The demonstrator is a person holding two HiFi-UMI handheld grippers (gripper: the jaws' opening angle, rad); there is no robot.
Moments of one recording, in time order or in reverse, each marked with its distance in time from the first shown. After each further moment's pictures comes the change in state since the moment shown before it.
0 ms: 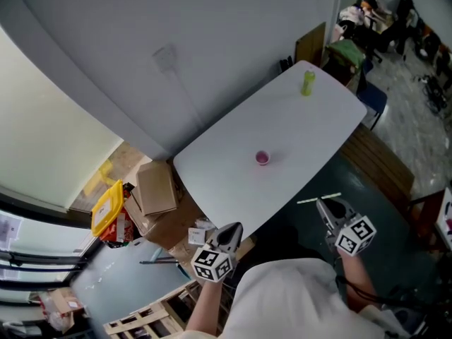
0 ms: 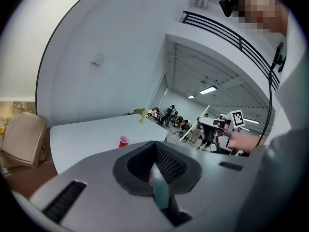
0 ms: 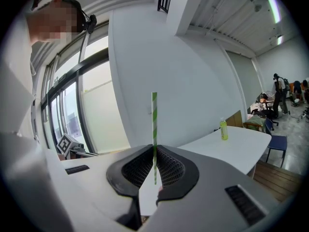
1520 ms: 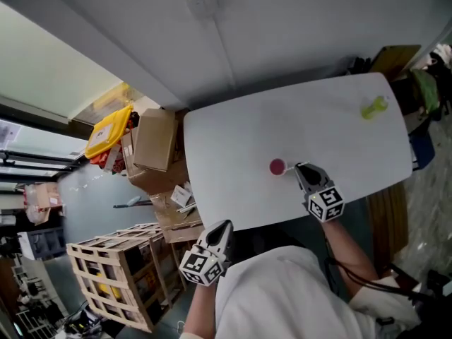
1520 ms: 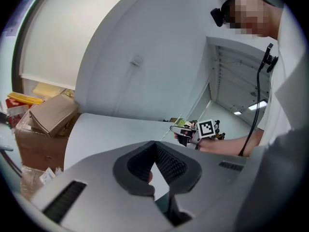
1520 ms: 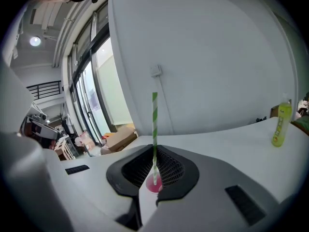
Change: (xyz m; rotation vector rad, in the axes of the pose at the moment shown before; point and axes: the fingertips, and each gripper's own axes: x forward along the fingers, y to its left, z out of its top) left arm 0.078 0.033 0.010 -0.282 -0.133 0.474; right arm 0.292 -0.117 -0.070 -0.142 0.326 0.369
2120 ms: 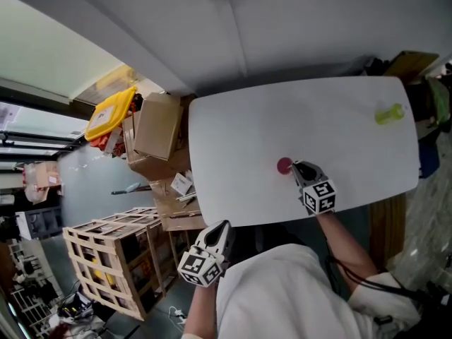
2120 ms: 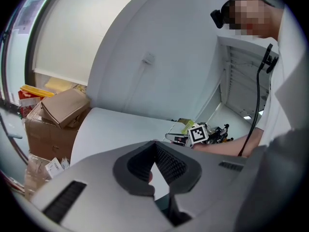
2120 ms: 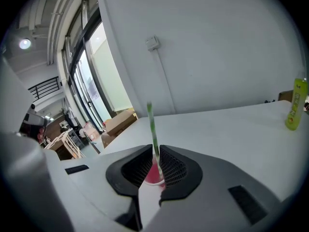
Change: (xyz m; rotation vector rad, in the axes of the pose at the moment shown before) left arm -0.003 0.021 -0.014 -0.078 0.008 0.102; right arm 0.060 -0.011 -0.074 0.033 0.200 0.038
